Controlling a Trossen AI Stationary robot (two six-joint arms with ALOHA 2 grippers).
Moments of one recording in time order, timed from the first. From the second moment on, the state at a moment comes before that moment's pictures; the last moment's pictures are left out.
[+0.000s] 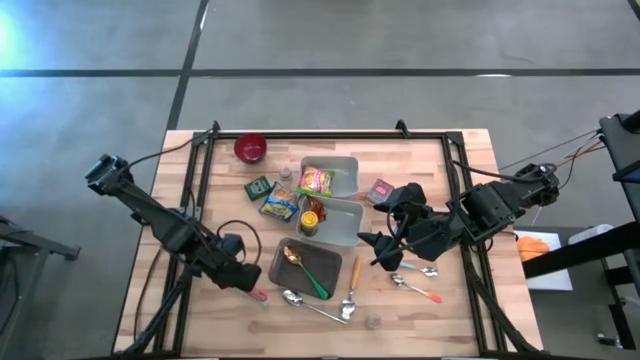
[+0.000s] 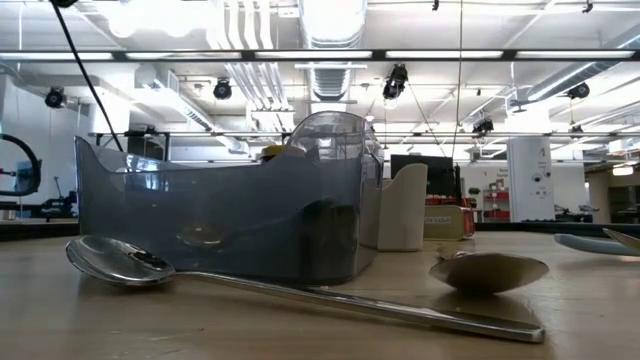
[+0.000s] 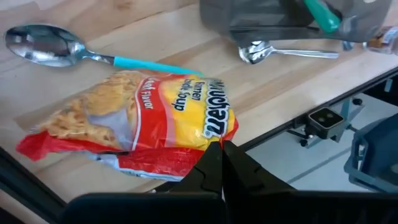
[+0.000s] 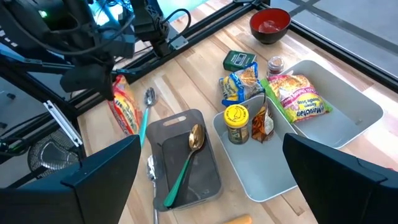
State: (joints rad) left arm -0.62 1.28 1.11 -0.99 0.06 -1.89; right arm 0.49 1.56 1.91 -1.17 0.63 0.92
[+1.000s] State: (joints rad) left arm -0.28 1.28 1.46 -1.17 -0.06 -1.19; right arm 0.49 1.56 1.91 -1.17 0.63 0.92
